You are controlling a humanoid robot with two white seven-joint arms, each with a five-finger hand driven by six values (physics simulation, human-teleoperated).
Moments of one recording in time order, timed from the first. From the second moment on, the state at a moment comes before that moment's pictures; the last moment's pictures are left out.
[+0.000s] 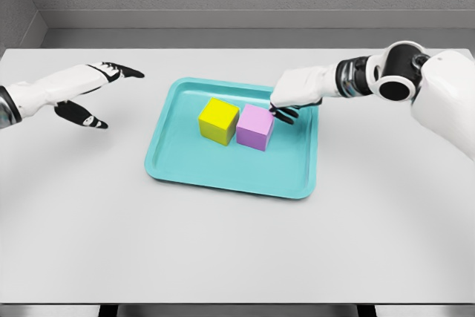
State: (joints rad) left arm -0.53 0.68 -0.32 -1.26 -0.25 -0.61 -0.61; right arm -1.07 -0.53 1.09 -1.21 0.52 -0.58 0.61
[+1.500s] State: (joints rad) left arm -0.54 0.60 -0.31 -1.22 -0.24 -0.61 -0.61; right arm -1.15 -0.49 1.34 -1.19 0.51 -0.57 0.61
